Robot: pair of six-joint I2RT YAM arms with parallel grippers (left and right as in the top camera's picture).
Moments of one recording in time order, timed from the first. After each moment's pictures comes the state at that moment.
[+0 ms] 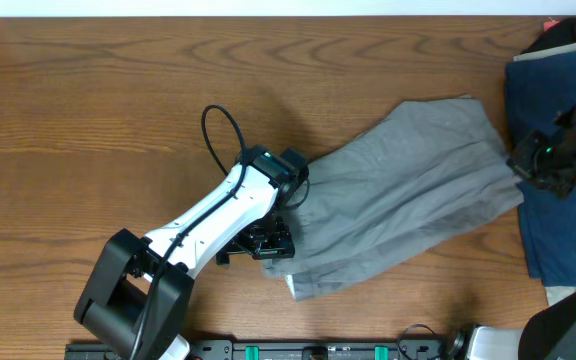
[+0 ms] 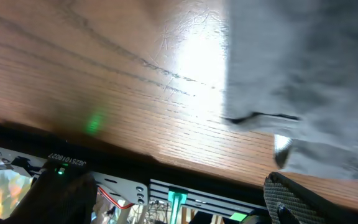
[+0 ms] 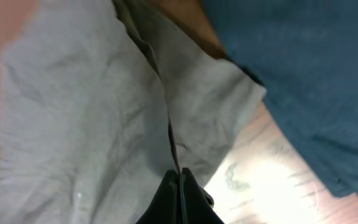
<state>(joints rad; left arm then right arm) -0.64 1.73 1.18 -1.38 0.10 -0.77 -0.37 1.53 1.32 -1.06 -0.10 0.35</state>
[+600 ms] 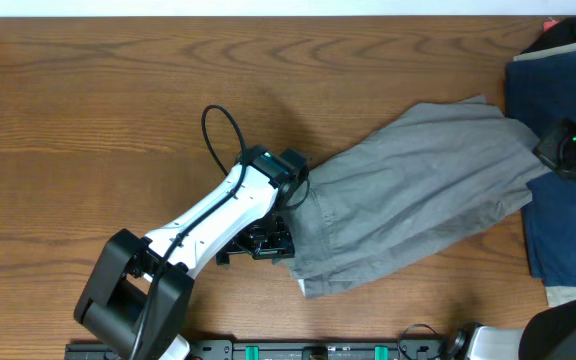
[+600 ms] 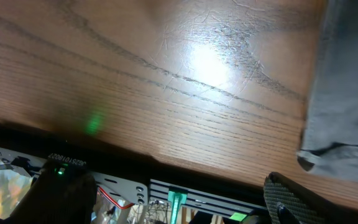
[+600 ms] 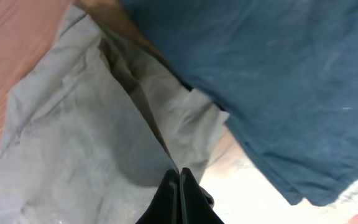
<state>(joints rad) -0.64 1.73 1.18 -1.38 0.10 -0.77 -0.42 1.54 1.43 -1.09 0.01 0.35</state>
